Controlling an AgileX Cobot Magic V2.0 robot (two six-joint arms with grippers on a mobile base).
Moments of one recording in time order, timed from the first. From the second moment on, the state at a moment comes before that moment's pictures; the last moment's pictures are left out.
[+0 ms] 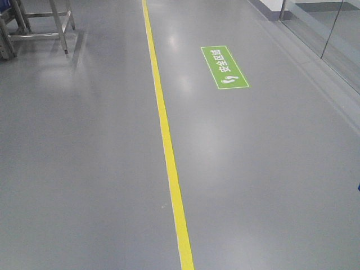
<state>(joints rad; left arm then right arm) -0.05 -0.02 0.03 0.03 0.08 -0.18 0.21 0.05 -0.24 -0.01 0.25 0.00</state>
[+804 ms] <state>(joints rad) -0.05 -0.02 0.03 0.03 0.08 -0.18 0.21 0.05 -0.24 -0.01 0.25 0.00</state>
